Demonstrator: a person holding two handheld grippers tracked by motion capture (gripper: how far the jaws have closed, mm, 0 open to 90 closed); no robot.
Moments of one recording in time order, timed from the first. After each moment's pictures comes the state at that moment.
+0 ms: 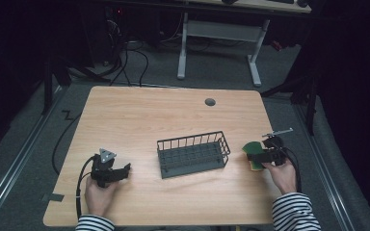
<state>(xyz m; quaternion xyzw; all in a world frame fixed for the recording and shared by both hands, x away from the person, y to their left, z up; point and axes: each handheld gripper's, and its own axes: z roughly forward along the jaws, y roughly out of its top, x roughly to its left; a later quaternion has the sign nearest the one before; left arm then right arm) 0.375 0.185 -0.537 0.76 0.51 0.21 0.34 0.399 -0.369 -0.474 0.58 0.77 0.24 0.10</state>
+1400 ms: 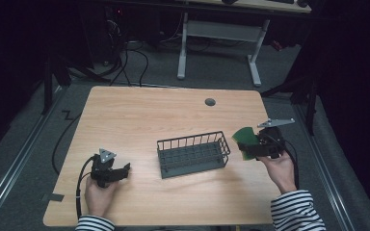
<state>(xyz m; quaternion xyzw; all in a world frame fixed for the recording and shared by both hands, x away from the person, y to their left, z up) 0.375 0.185 -0.537 0.76 0.51 0.21 0.34 0.380 -0.319 -0.397 0.50 0.79 0.31 0.16</state>
